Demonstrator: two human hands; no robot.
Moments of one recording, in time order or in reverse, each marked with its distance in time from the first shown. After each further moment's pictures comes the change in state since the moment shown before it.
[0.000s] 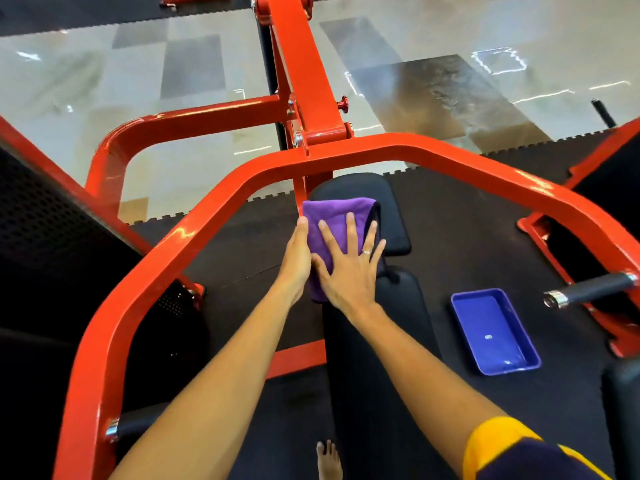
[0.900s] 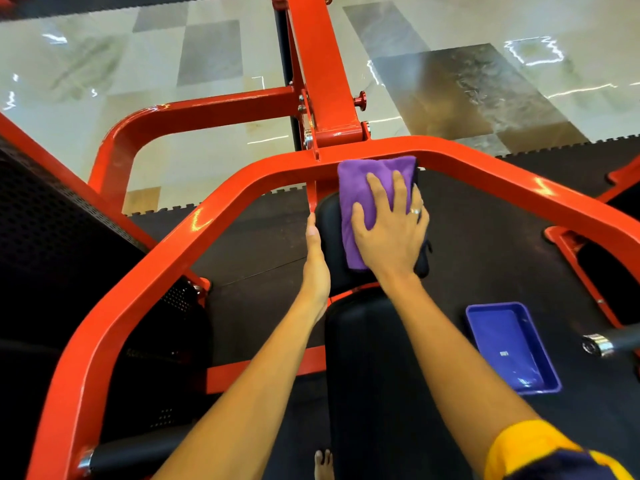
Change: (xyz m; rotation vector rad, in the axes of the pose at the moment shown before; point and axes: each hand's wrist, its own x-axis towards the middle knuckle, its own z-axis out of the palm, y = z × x) left_hand 0.033 -0.018 0.034 -0.158 0.065 0.097; right_hand 0.099 0.032 -0.040 -0.061 0.292 0.133
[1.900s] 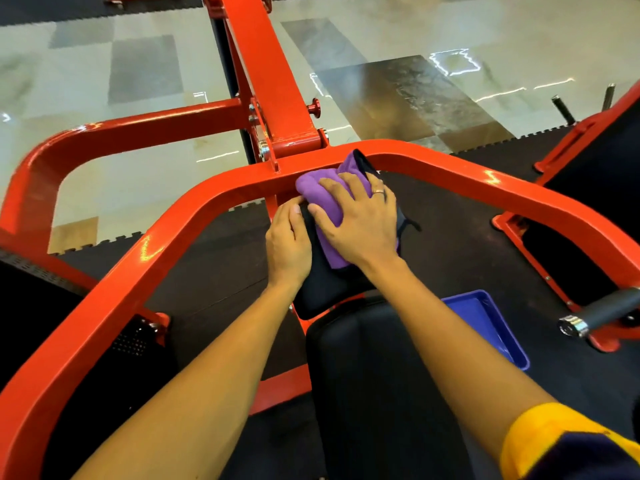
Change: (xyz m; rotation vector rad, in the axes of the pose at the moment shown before) left_hand 0.075 0.010 0.006 0.502 0.091 0.574; right_hand 0.034 -0.002 -0.002 -0.040 -0.030 -0.149
